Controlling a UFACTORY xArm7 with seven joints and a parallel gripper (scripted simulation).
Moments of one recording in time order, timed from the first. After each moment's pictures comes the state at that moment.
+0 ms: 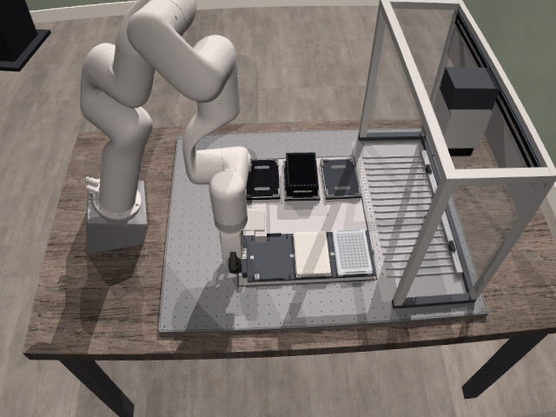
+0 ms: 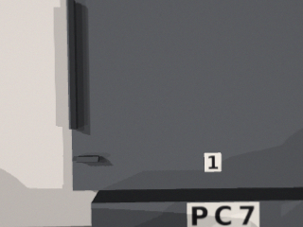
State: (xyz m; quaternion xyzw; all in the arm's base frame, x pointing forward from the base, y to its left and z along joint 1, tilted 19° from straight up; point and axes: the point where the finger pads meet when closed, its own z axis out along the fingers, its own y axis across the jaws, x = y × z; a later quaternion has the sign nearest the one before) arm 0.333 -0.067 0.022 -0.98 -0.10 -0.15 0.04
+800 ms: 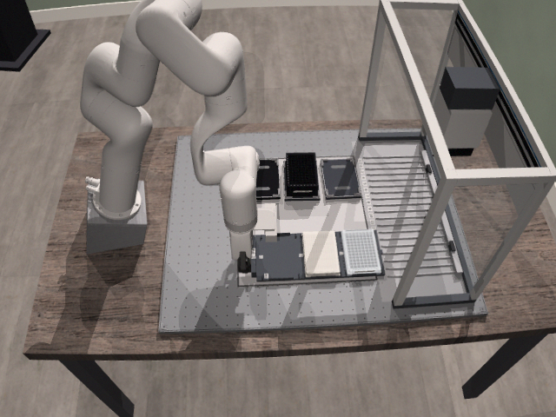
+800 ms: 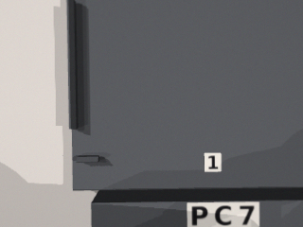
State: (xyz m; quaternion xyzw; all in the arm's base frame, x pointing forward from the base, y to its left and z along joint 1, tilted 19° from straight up) arm 0.354 -0.063 0.029 -0.98 -0.10 -0.16 0.04
